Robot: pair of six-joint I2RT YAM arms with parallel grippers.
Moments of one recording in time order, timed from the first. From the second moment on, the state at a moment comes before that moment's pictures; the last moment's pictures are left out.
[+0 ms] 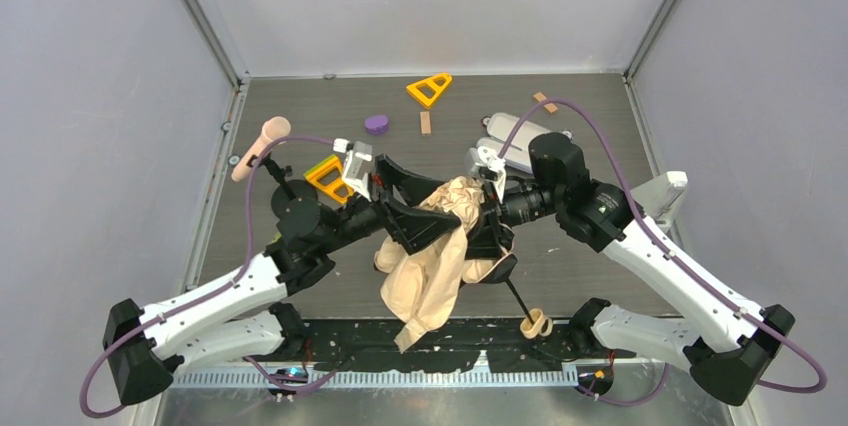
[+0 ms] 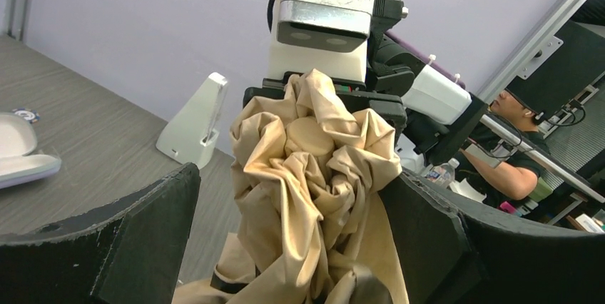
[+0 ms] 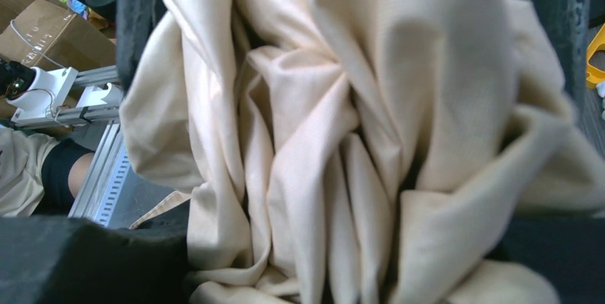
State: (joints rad) left arm -0.95 0.90 0.69 0.58 0.30 -0.66; right arm 0.71 1.02 1.07 -0.44 -1.04 -0.01
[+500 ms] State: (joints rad) left arm -1.02 1.01 0.67 0.79 0.27 -0.68; right arm 0.73 1.07 1.16 -0.61 -0.96 -0.11
